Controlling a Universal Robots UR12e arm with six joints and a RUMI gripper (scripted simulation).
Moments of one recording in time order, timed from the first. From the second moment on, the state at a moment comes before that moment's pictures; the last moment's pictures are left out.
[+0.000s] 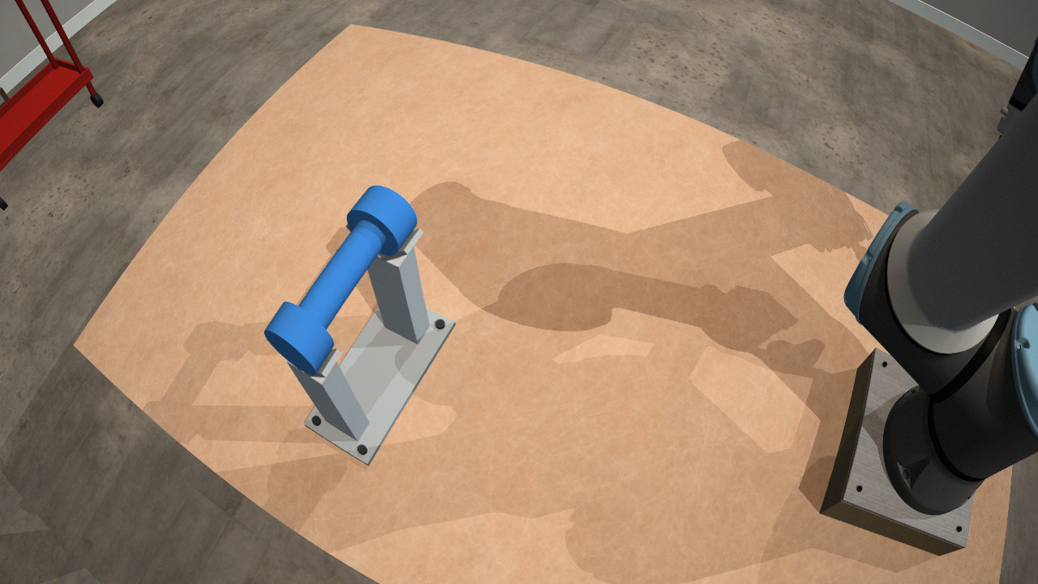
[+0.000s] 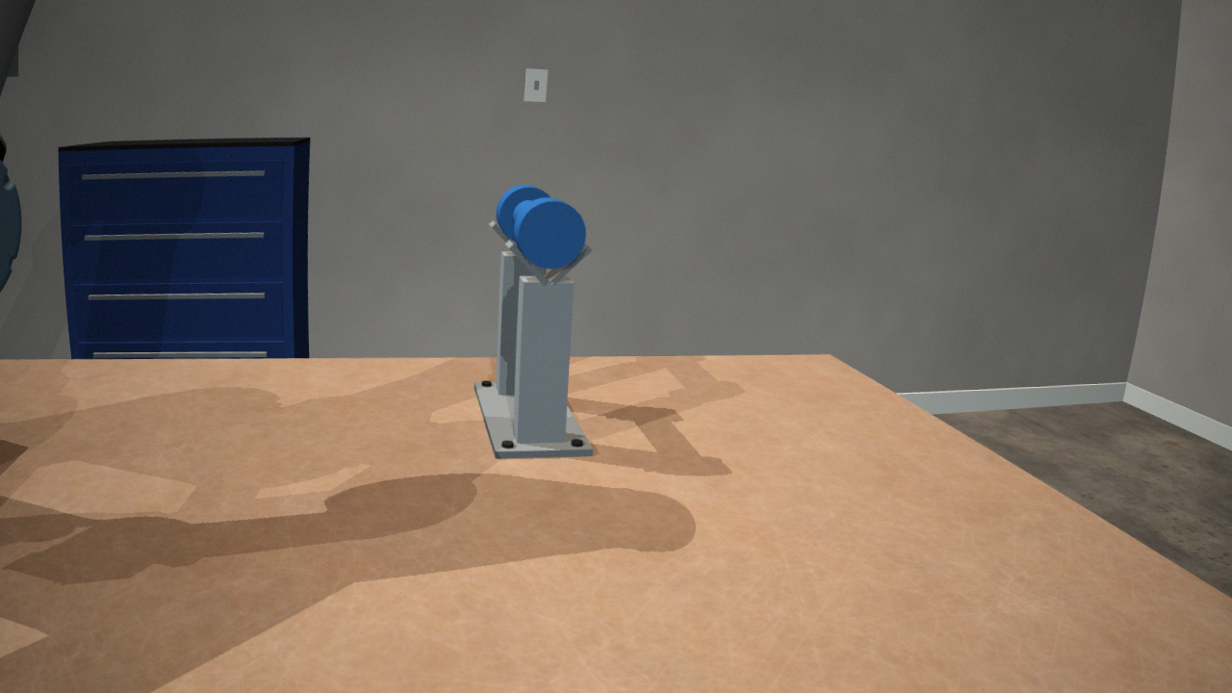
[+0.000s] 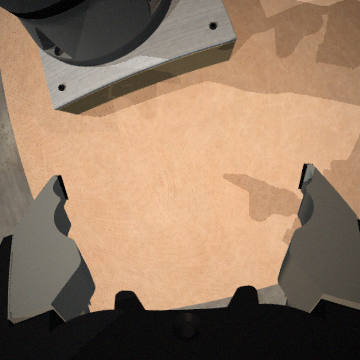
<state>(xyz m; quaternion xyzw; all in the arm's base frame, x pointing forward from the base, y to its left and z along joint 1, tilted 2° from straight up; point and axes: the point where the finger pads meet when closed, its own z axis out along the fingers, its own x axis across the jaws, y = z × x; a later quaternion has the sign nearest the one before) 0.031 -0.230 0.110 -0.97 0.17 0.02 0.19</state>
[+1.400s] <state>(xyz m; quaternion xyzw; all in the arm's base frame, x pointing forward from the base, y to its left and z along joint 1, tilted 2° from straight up) 0.040 -0.240 0.116 -0.97 0.17 0.03 0.18</state>
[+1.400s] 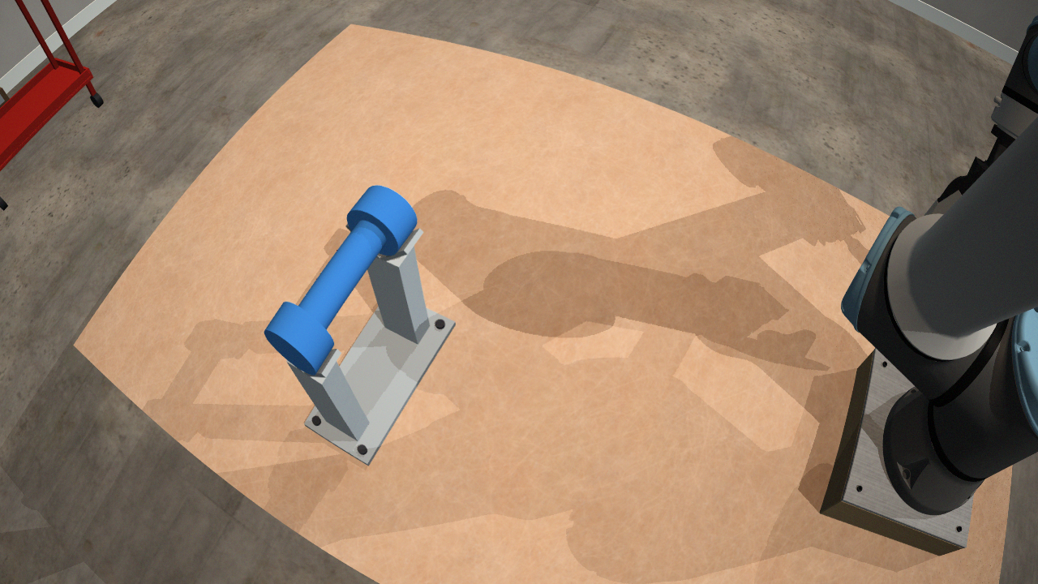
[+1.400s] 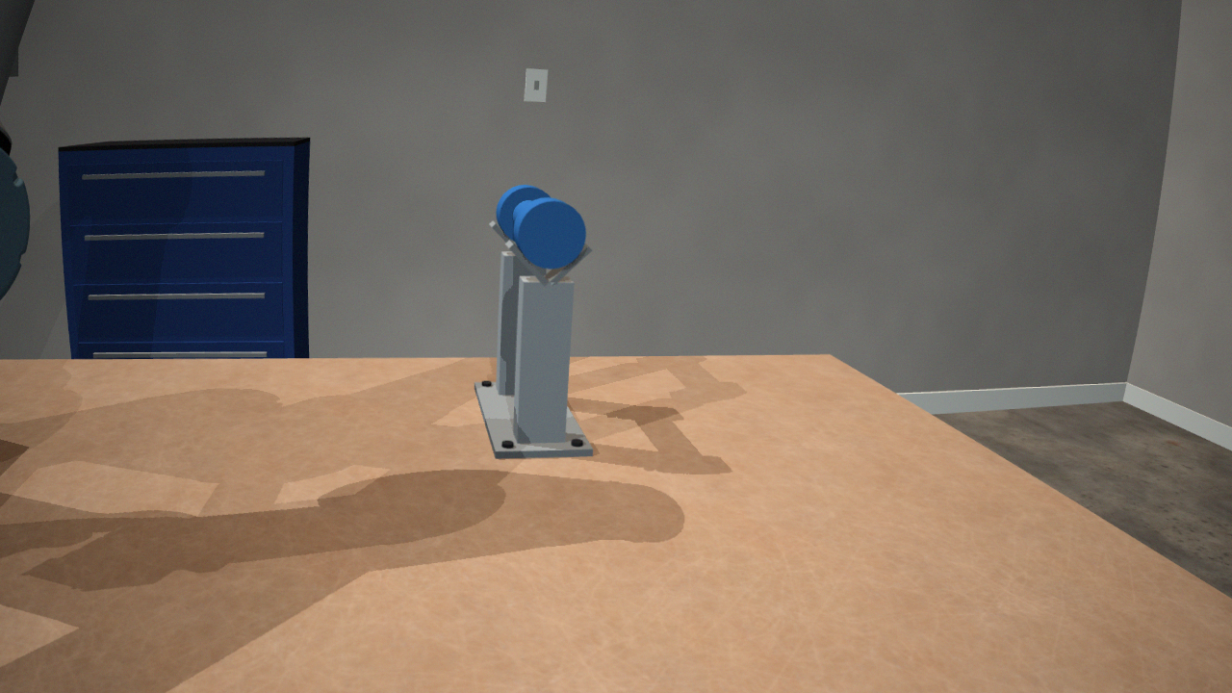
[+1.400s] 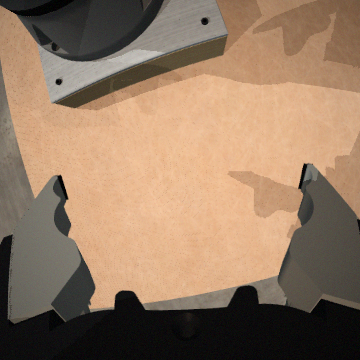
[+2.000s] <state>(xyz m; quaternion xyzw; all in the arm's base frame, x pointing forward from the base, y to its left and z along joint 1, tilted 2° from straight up) 0.088 -0.282 0.139 -0.97 0.15 0.06 0.16</state>
